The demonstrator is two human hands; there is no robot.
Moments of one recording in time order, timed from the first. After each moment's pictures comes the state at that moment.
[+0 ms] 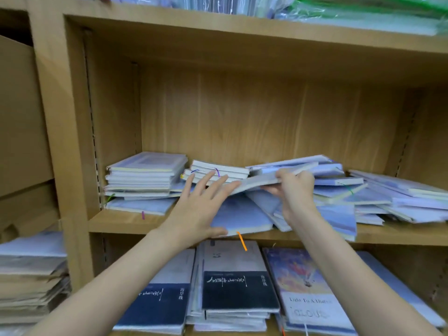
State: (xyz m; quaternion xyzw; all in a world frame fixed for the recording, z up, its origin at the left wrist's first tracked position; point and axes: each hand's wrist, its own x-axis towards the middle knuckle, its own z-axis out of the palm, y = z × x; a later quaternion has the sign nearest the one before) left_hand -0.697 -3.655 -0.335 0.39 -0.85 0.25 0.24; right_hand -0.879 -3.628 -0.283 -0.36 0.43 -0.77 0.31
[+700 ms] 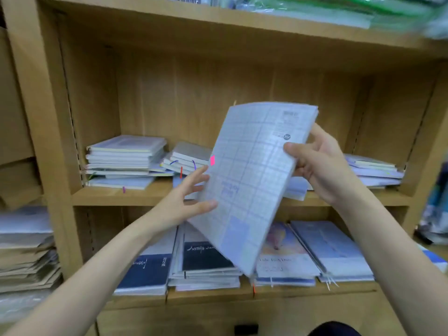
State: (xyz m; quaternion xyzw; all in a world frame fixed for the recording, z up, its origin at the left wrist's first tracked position) left_hand -0.708 -3.583 -0.352 0.28 -0.76 -0.40 0.42; right_hand -0.946 -3.502 -0.266 -0.63 0.36 -0.63 0.27
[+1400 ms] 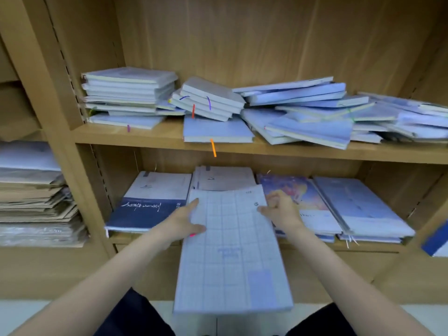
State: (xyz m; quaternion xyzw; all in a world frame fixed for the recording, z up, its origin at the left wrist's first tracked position) left_hand -0.700 -3.612 -0.508 0.56 -0.67 -0.43 0.22; right_hand -0.938 -3.597 -0.496 -0.54 0.70 -0.39 0.26
